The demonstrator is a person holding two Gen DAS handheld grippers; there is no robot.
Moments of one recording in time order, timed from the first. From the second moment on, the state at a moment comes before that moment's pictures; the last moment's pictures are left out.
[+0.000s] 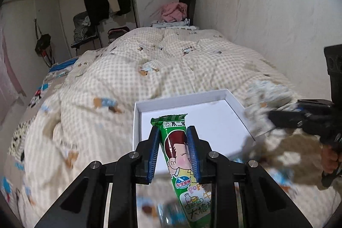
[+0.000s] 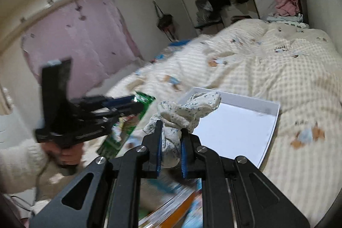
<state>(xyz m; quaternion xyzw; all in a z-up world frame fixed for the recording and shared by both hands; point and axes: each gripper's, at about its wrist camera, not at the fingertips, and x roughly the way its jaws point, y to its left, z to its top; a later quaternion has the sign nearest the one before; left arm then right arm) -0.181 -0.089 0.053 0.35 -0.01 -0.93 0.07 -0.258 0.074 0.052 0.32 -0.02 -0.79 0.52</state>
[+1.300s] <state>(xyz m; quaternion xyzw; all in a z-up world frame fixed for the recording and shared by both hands) -0.163 -0.102 0.001 0.43 0.10 -0.89 0.08 -0.243 0.095 0.032 0.38 0.00 -0.79 0.48</state>
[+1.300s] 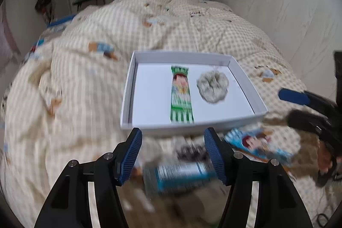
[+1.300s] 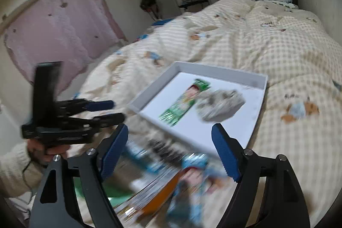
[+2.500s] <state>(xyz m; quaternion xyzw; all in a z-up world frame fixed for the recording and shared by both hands) -0.070 -0.066 -0.050 0.49 0.07 -0.86 0.12 -0.175 0.124 -0.017 0.41 -0.11 -0.77 0.48</state>
